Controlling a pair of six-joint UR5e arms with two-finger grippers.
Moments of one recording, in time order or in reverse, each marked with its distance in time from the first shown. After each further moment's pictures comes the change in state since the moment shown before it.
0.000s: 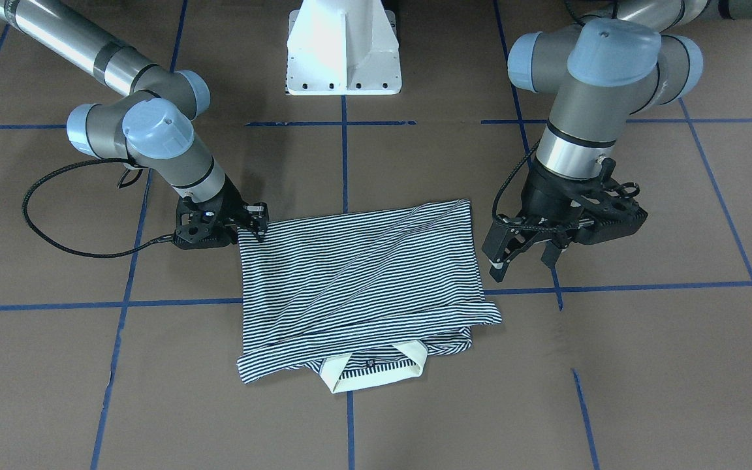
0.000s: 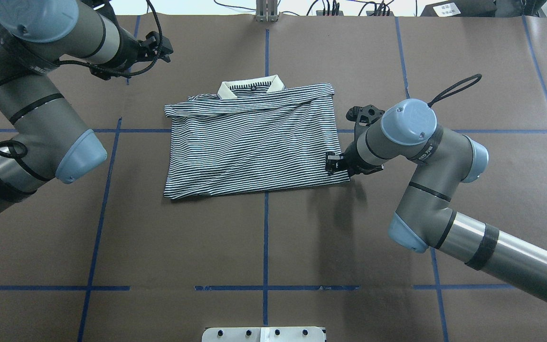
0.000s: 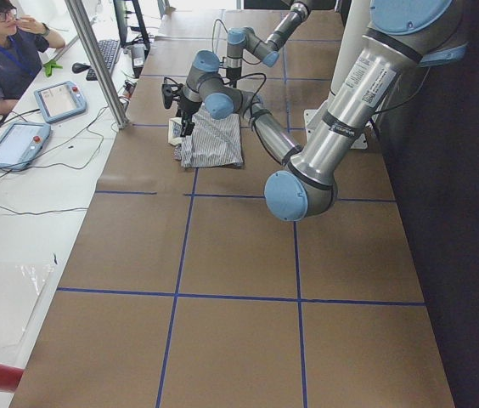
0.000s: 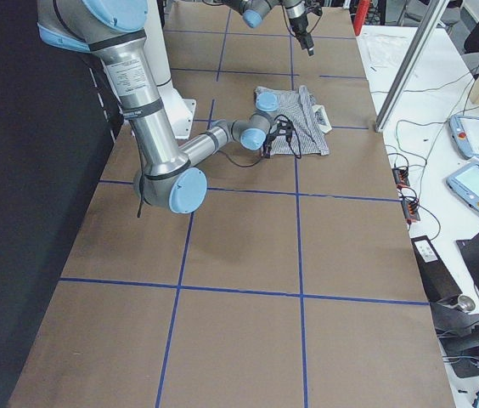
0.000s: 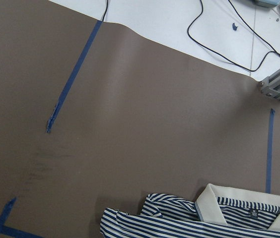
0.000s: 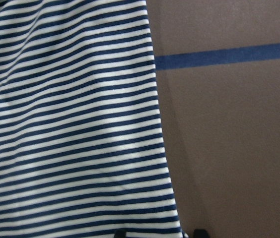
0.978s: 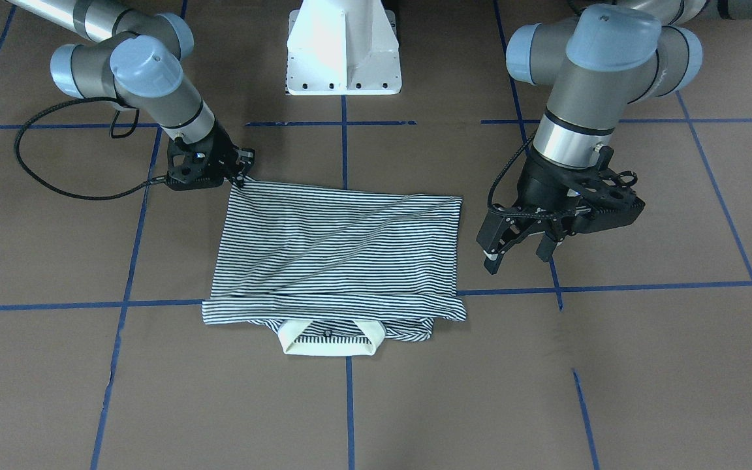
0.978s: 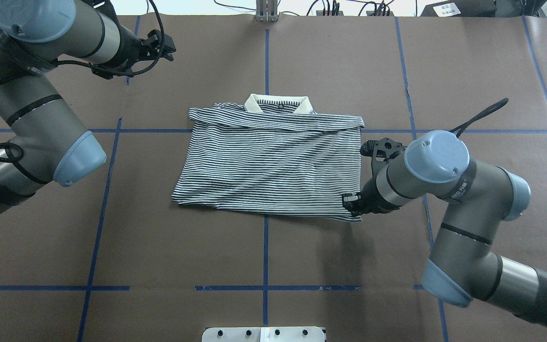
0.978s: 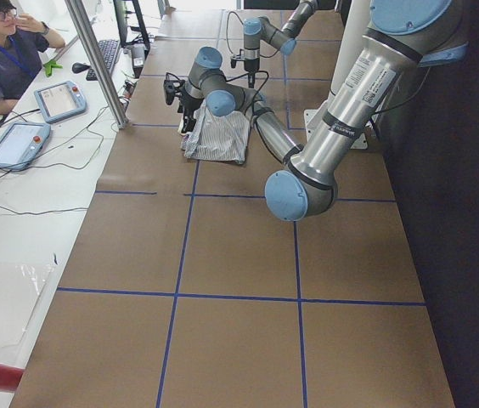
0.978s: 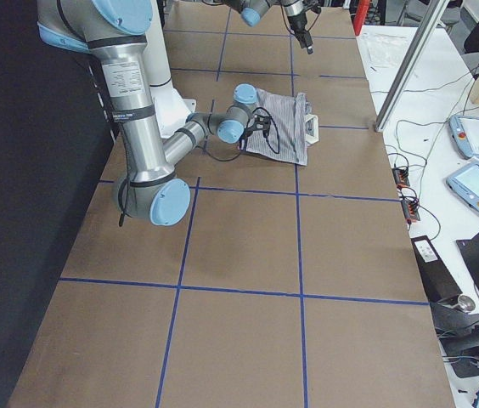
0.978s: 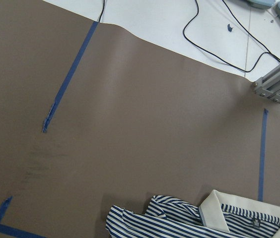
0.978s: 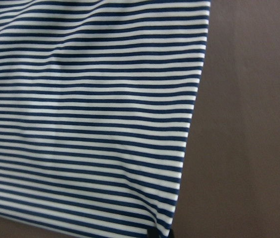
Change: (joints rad) left arm 0.009 0.000 -0.034 0.001 0.000 -0.003; right arm -0.115 -0.221 0.362 -0.196 0.022 0.002
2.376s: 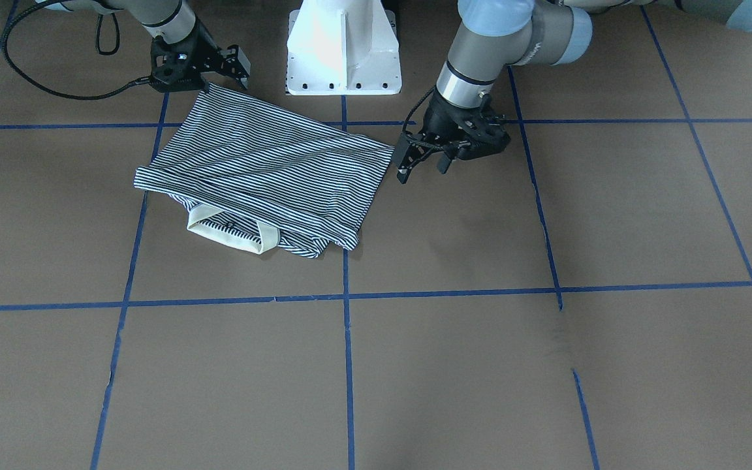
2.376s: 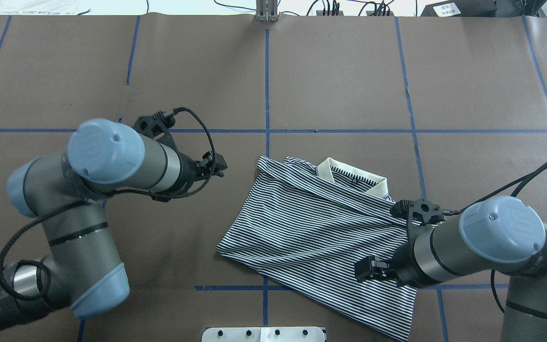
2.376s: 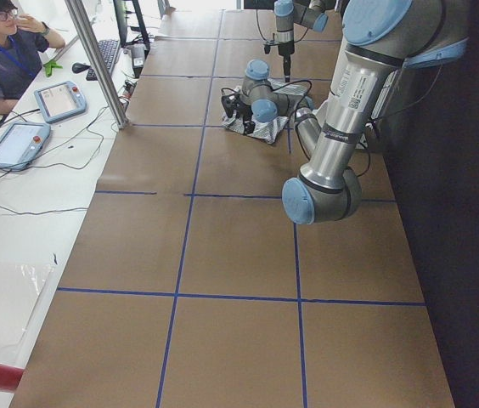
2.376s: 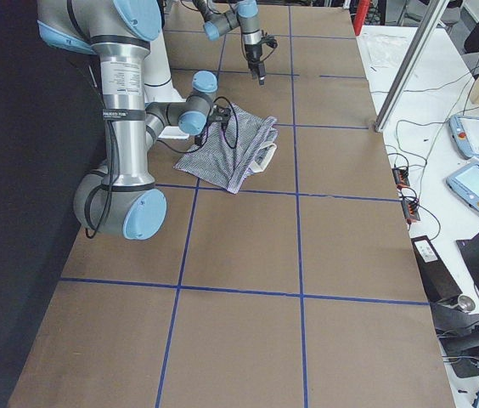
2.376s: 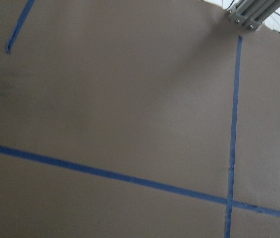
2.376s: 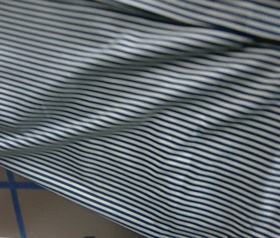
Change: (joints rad) left arm 0.418 0.103 -0.150 0.034 0.055 -0.445; right arm -0.119 -0.156 0.293 -0.025 -0.012 0.215
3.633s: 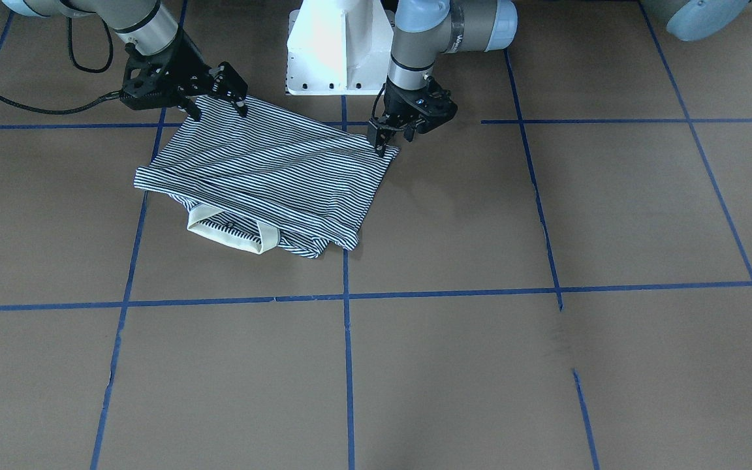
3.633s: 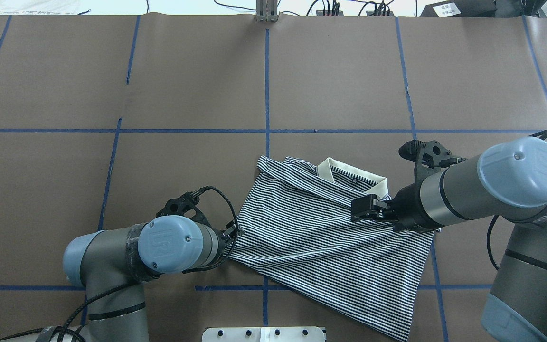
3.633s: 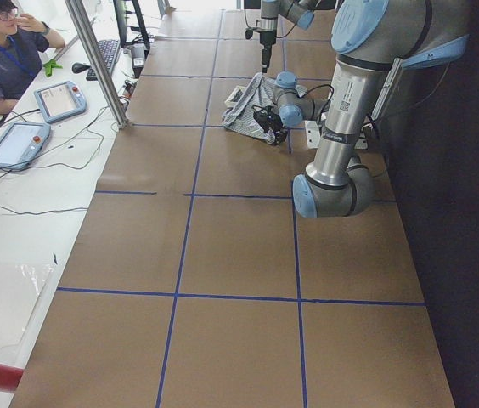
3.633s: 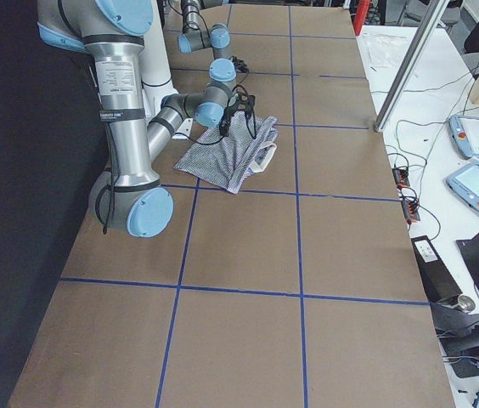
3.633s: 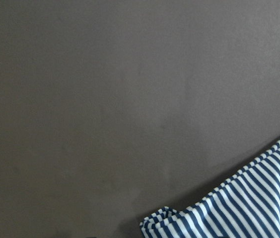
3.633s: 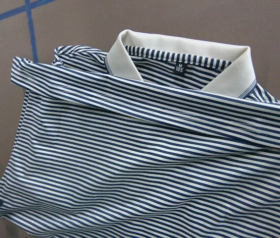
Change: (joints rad) left arm 0.184 -0.024 0.052 0.083 0.130 -0.216; right arm 0.135 0.066 -0.020 0.000 -0.001 -0.008
